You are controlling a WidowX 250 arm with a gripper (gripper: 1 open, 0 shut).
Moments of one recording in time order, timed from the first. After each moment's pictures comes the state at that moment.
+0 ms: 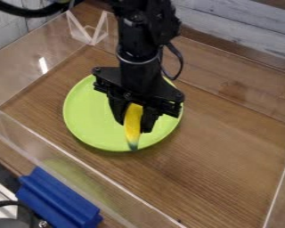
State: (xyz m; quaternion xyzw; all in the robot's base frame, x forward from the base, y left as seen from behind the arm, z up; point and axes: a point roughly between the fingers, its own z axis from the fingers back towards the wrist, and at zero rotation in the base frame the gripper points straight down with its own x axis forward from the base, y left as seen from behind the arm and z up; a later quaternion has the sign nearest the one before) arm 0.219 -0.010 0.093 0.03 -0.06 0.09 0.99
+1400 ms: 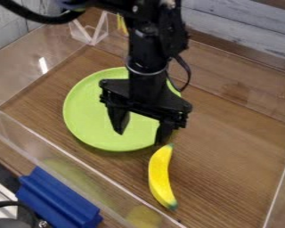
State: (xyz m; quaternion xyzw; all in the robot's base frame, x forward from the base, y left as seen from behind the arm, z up) arm 0.215 -0.022 0.080 0.02 -0.03 0.11 0.99
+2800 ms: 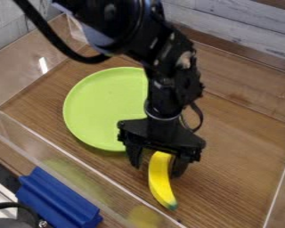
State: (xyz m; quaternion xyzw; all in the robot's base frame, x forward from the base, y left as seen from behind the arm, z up) arm 0.214 -0.044 0.030 0.01 -0.03 0.15 0.99
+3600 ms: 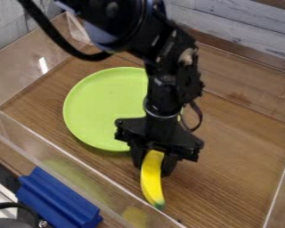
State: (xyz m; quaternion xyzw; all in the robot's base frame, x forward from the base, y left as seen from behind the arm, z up) arm 0.207 -0.041 0.039 0.02 0.00 0.14 0.99
